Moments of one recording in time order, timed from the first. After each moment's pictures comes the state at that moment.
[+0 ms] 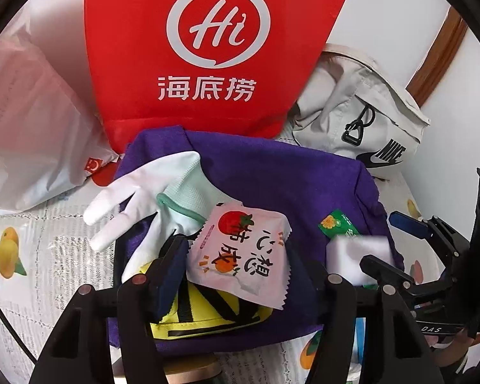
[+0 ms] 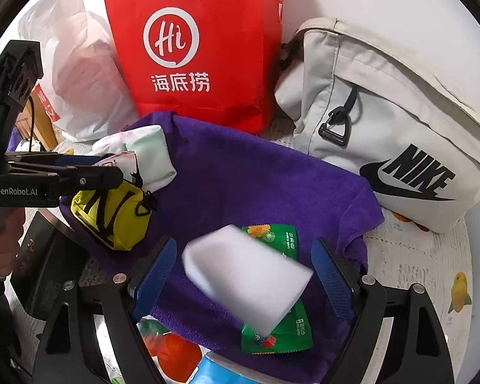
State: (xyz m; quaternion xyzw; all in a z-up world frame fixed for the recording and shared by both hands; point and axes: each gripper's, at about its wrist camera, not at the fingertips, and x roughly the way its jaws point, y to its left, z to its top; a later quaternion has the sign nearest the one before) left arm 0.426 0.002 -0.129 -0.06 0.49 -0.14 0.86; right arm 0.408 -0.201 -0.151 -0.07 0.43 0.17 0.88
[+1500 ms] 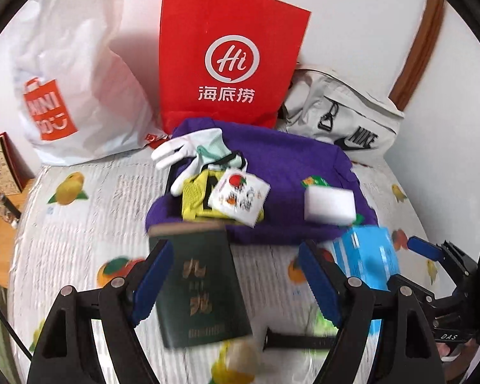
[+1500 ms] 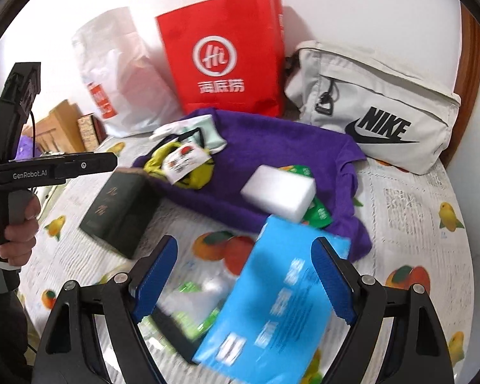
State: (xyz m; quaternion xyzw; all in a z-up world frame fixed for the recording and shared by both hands) left arm 0.276 0.026 -0.083 -0.05 0.44 -0.09 0.89; right arm 0.260 -0.216 -0.116 -0.03 0.41 0.19 0.89
